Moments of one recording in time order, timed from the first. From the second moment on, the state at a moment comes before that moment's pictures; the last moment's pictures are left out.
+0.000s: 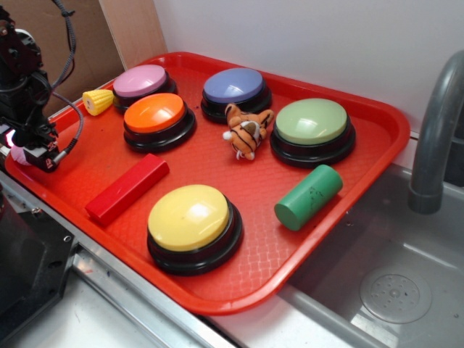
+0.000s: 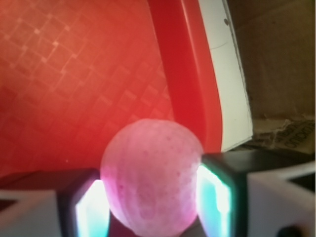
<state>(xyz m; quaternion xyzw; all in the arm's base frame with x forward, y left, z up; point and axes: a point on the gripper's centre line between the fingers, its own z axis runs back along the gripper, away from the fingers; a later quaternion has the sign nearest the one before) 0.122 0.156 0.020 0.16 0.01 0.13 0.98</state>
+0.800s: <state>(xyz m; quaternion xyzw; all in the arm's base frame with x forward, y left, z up) 0.132 0.132 0.047 0.11 0.03 0.14 0.98</state>
